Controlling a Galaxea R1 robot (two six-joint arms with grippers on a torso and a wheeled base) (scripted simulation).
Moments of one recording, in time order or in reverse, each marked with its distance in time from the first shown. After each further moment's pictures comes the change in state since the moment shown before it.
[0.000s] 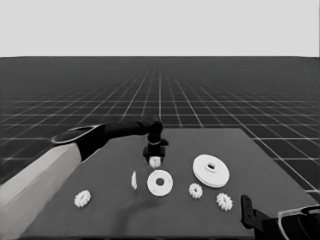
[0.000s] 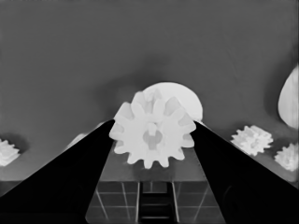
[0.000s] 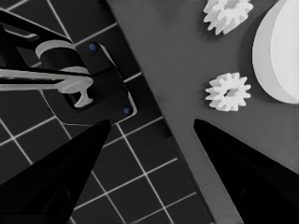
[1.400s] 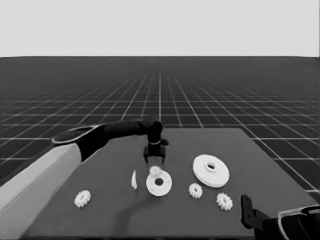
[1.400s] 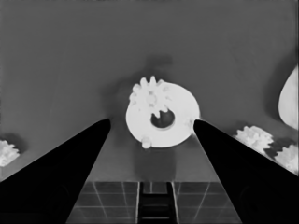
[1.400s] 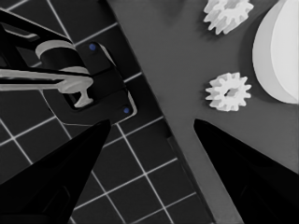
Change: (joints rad) left arm 0.002 0.004 -0.006 0.002 -0.001 0.001; right arm 0.000 0.000 0.000 0.000 0.000 0.000
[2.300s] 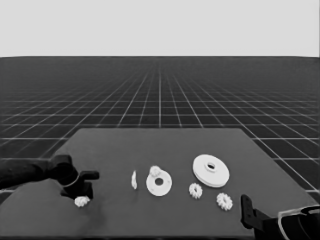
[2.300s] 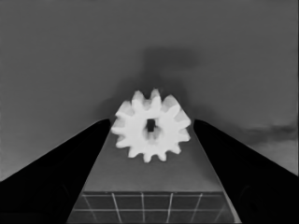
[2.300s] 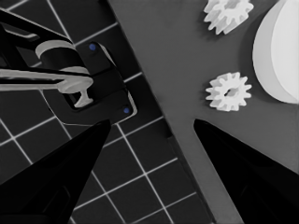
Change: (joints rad) left arm 0.278 -0.967 0.671 0.207 -0.211 0.254; right arm 0.000 0.000 0.000 0.000 0.000 0.000
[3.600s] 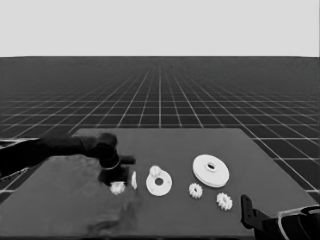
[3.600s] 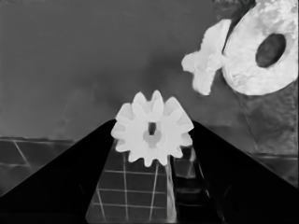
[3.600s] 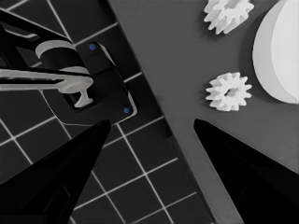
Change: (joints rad) left arm -0.245 0.396 0.188 -0.142 0.272 -0.603; right arm 0.000 0.000 0.000 0.000 0.000 0.000
